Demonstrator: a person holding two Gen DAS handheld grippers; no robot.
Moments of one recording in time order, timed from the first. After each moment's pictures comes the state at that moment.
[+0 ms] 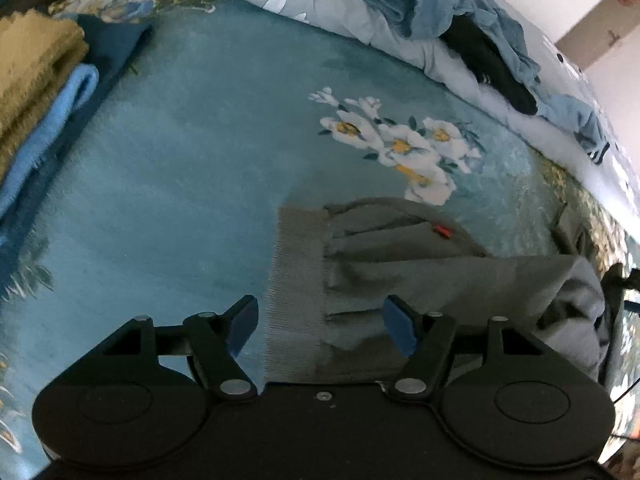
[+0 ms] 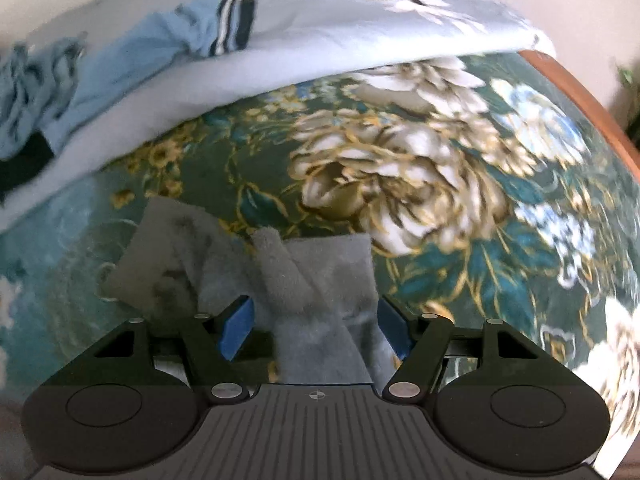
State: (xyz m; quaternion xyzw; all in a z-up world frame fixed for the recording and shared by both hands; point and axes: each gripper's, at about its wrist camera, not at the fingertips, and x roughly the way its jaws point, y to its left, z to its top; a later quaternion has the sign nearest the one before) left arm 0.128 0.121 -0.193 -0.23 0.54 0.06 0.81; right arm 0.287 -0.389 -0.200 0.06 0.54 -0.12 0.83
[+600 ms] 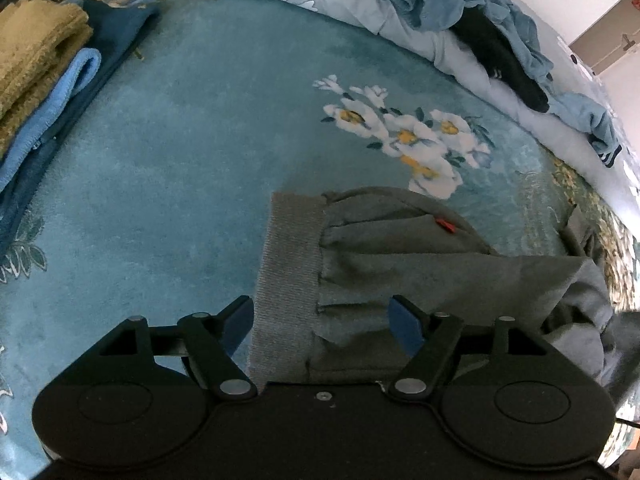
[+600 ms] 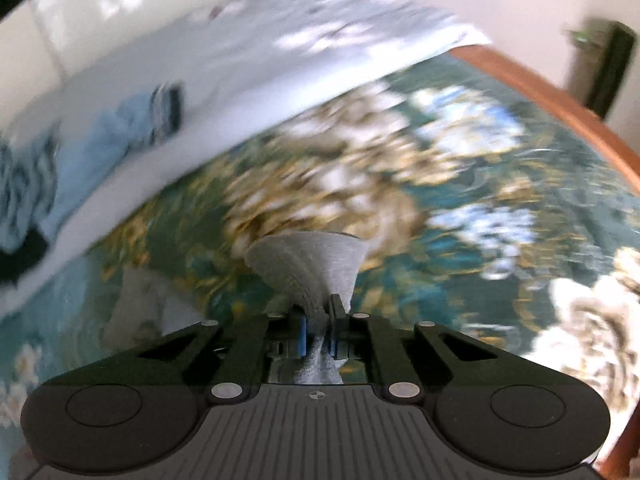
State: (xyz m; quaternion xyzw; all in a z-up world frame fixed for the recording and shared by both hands) left arm 0.127 0.111 -0.196 -0.23 0.55 0.08 0.80; right arm 0.213 -0.485 -0.129 0.16 0.46 -0.19 0.85
